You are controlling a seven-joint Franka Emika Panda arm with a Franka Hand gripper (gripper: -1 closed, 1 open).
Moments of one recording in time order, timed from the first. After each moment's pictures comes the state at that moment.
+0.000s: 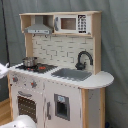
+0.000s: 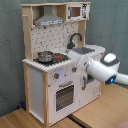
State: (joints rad) arm -0.64 -1.45 1.28 -2.15 -0.71 2.82 0.04
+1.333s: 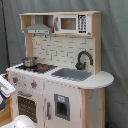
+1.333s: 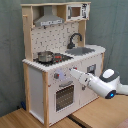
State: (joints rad) arm -0.57 -1.46 1.47 -2.32 -0.69 2.77 0.20
